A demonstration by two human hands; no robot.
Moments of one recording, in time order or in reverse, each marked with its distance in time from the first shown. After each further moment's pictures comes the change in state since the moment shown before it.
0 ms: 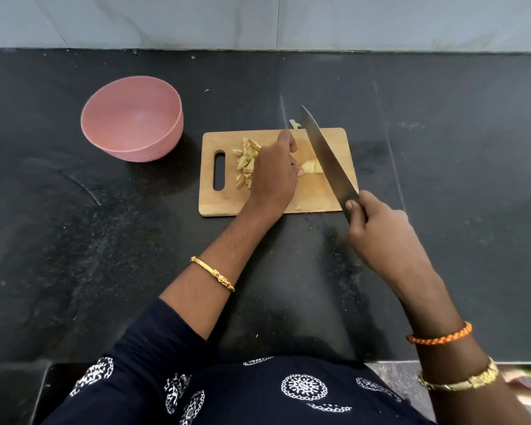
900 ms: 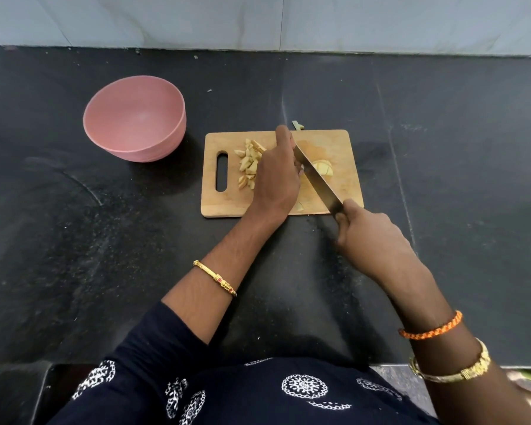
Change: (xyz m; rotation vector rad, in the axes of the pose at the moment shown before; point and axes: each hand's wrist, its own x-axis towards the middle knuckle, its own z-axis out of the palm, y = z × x) left_hand -0.005 0.001 0.000 0.010 0.044 0.047; right_hand 0.008 -0.016 0.007 -0.209 -0.213 0.063
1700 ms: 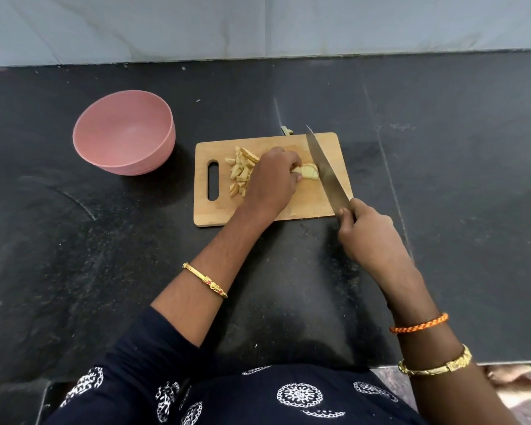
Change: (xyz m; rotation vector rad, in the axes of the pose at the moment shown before) left_hand 0.012 0.002 0.000 0.188 -0.194 0.068; right_hand 0.009 0.017 0.007 0.296 0.141 0.099
